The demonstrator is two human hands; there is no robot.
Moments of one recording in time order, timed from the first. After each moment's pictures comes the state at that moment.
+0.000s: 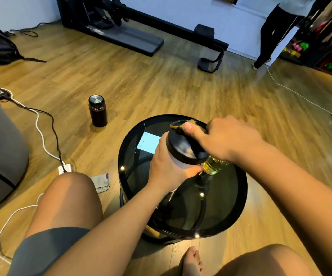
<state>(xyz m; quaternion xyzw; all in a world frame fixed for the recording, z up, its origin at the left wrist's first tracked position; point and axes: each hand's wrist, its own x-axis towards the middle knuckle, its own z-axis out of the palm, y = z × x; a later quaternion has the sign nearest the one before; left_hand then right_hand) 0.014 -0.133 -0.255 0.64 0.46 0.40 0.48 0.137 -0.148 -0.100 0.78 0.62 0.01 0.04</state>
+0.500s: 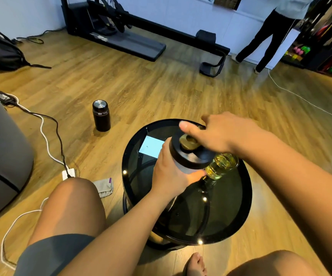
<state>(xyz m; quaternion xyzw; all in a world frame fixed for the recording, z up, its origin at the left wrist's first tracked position) 0.014 -0.132 -0.261 0.64 0.48 0.38 0.46 0.123 -0.127 -0.086 0.77 0.63 -0.05 0.08</state>
